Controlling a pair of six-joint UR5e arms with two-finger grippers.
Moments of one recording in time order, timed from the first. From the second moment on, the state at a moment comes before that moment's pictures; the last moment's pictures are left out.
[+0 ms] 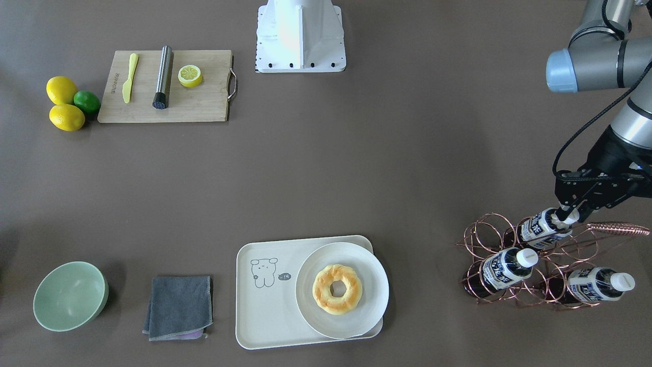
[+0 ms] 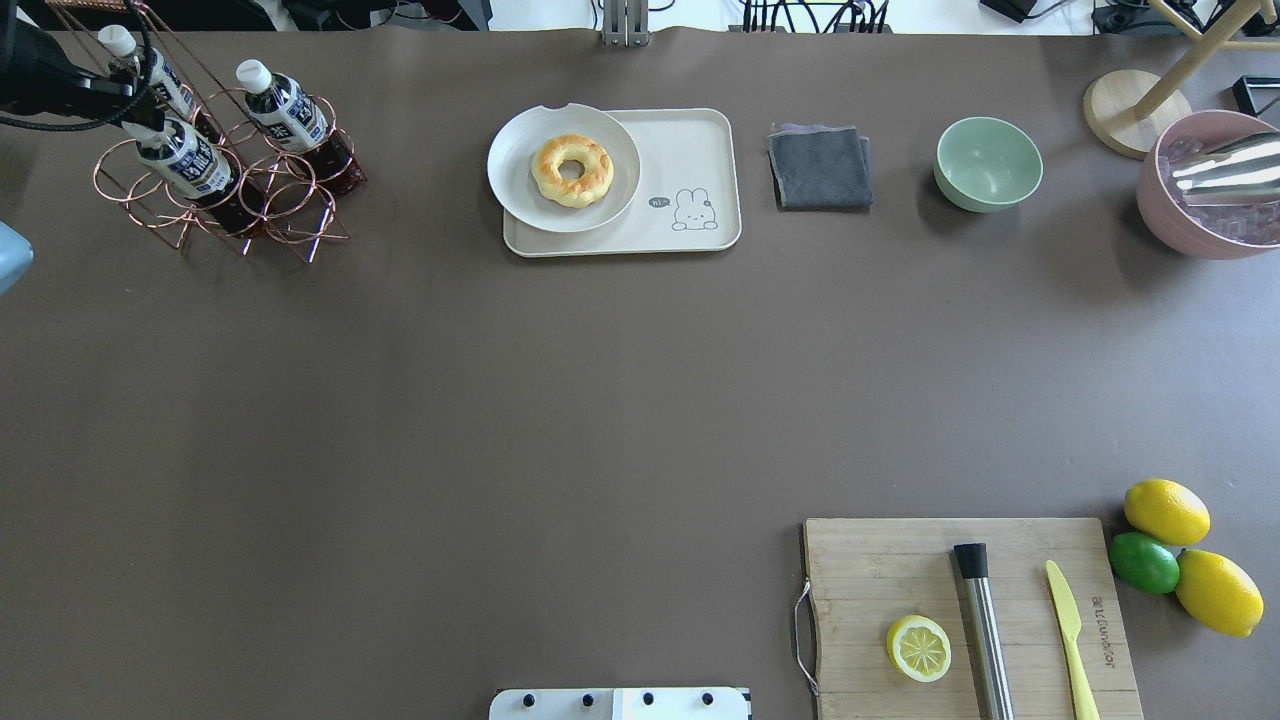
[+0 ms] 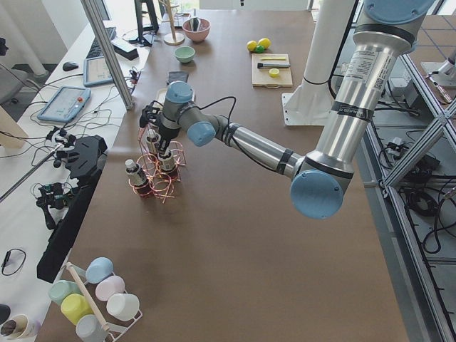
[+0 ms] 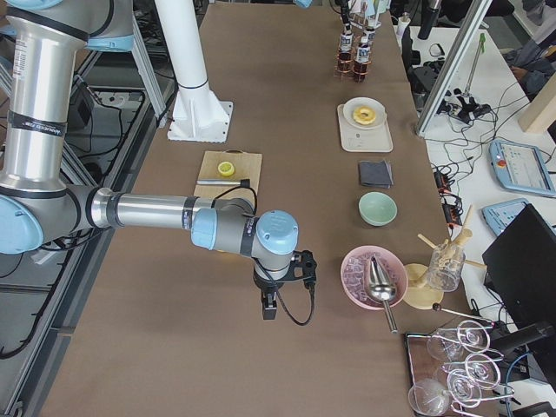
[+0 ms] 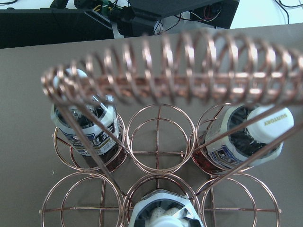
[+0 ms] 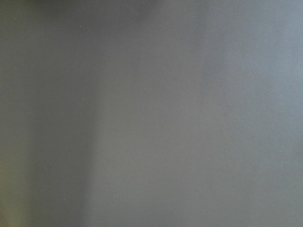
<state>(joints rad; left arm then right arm) -1.17 -1.88 -1.67 -1.98 -2.09 -0.70 1.60 -1.80 1.79 -1.70 2.27 -0.25</state>
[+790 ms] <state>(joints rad) -1.37 -1.95 -1.91 -1.62 -2.27 -0.62 1.60 -1.79 1.79 -1.70 2.27 -0.25</state>
